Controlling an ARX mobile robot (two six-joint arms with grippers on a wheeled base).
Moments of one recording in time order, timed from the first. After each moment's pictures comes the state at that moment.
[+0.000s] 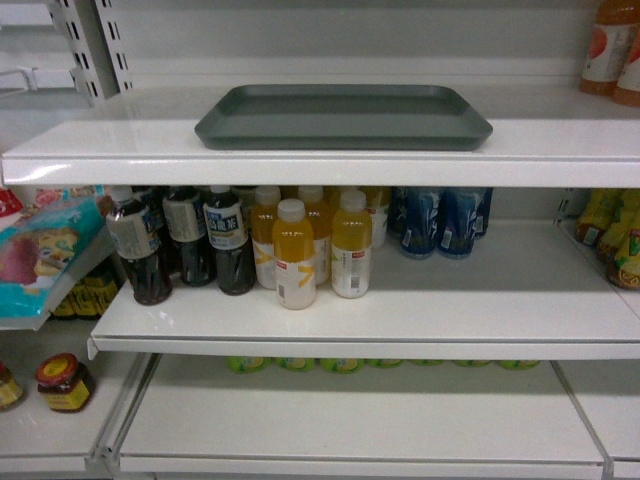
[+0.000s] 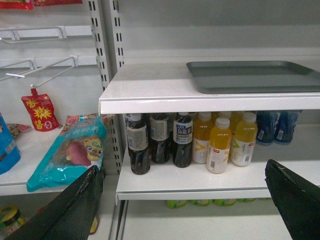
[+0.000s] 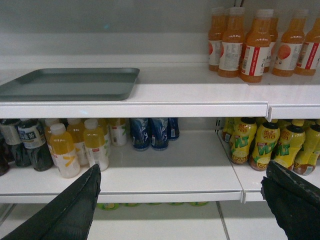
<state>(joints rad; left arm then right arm) 0.00 0.01 0.01 0.00 0.00 0.00 0.00 0.00 0.01 0.00 0.00 0.00</state>
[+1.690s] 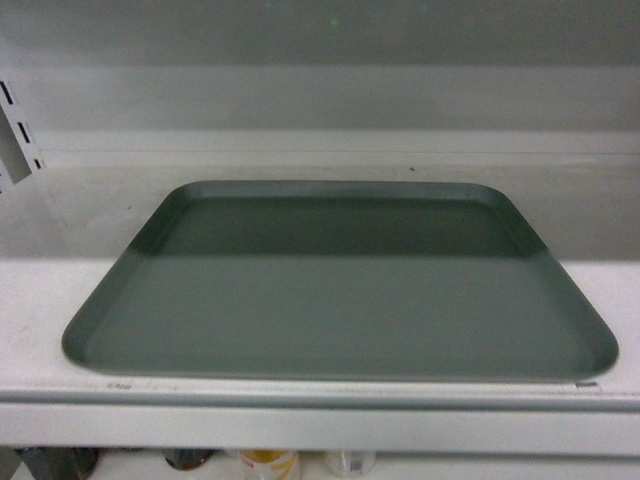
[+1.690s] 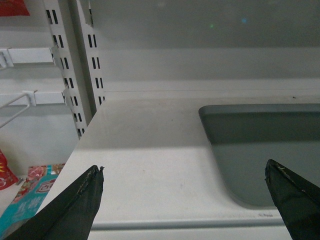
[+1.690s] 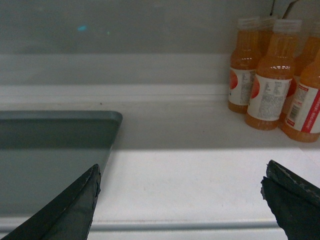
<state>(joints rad) 0.00 0.01 0.01 -0.01 0.00 0.00 0.00 0.00 0.01 -0.01 0.00 0.00</state>
